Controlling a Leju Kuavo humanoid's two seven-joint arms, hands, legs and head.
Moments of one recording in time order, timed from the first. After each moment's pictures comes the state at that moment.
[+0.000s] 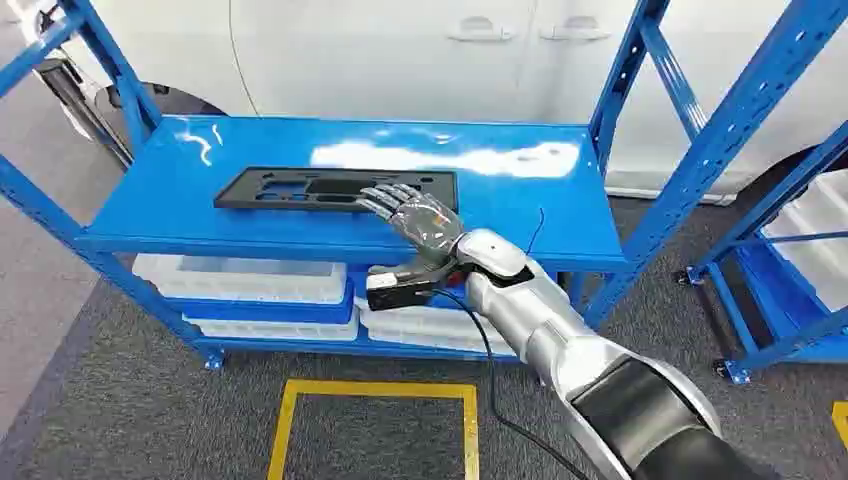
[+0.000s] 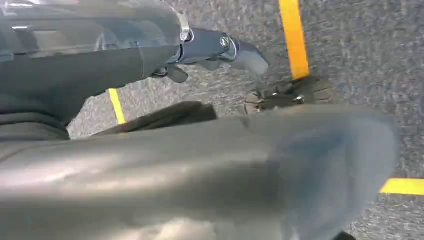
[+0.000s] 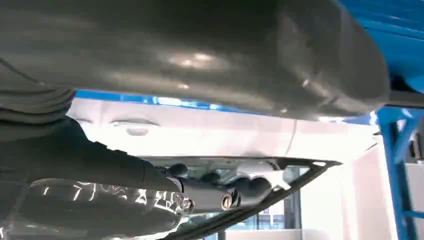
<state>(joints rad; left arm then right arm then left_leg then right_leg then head) -0.14 -0.20 1.12 -0.20 -1.38 -0.01 -0.06 -0.93 0.13 0.55 -0.49 1.17 -0.27 -0.42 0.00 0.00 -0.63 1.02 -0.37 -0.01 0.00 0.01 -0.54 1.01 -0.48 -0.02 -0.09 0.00</state>
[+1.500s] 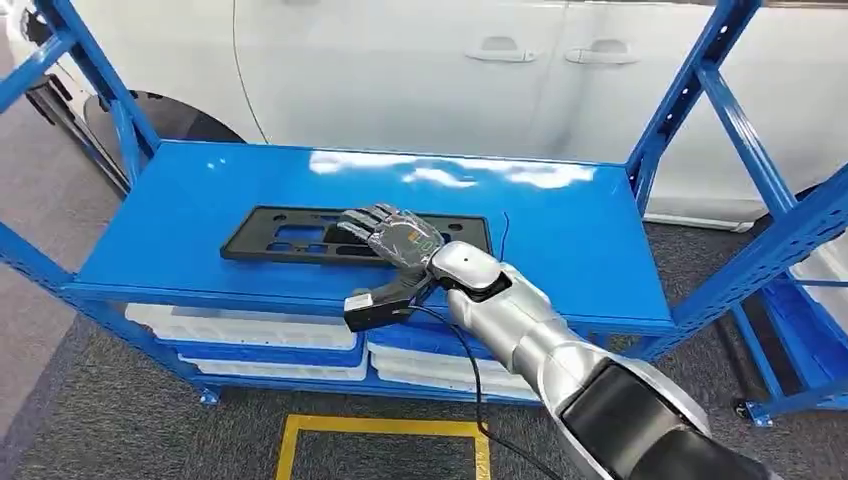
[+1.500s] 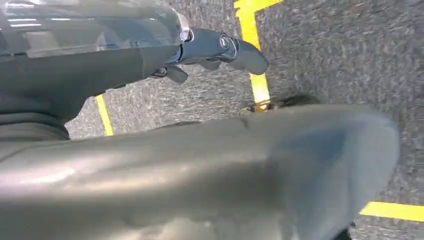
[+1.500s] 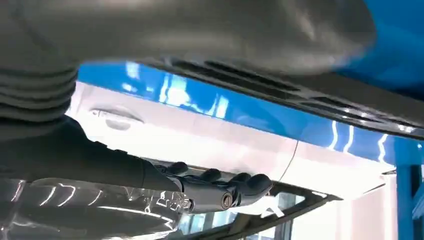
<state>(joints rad) -0.14 -0.20 1.12 -0.20 -1.40 -0.01 -0.06 -0.93 0.15 0.74 -0.50 1.17 -0.23 -0.26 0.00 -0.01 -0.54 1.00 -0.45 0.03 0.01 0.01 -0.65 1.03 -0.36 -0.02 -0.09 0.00</state>
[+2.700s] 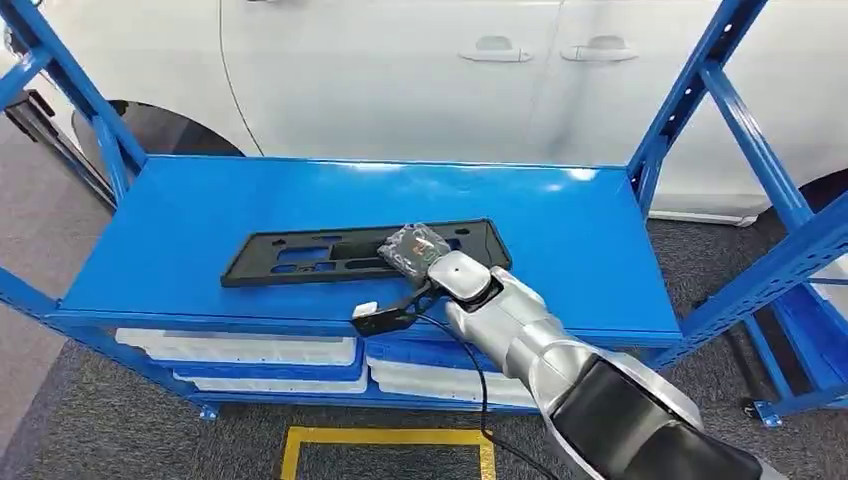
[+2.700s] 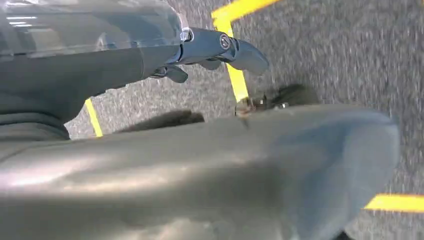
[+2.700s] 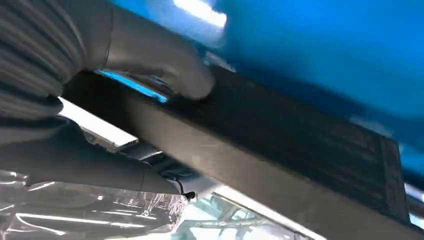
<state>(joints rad) -0.15 -0.20 1.11 -0.20 -1.40 -0.01 -0.08 -0.96 0.18 0.83 -0.37 1.29 -0.18 -0.05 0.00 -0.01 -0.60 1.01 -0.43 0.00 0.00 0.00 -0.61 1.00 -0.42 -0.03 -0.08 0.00</state>
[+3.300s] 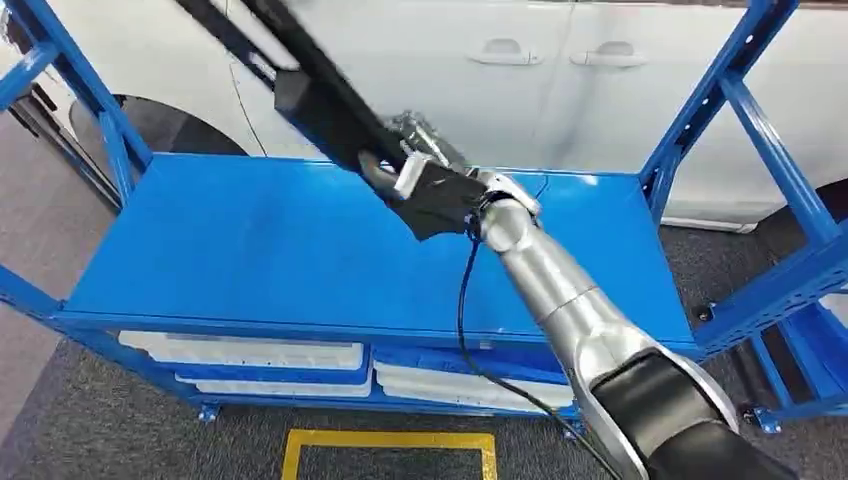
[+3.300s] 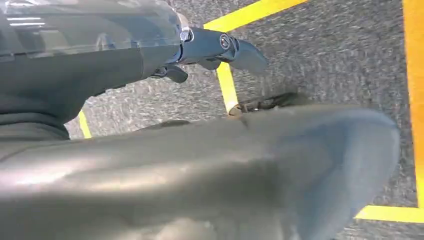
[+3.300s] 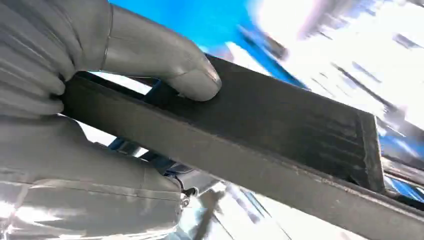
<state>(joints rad) -0.15 -0.20 1.11 -0.20 -1.37 -0.01 -0.12 -0.94 0.06 0.45 -1.00 0.39 0.19 -0.47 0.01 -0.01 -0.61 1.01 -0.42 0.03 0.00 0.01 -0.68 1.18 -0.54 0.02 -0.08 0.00</state>
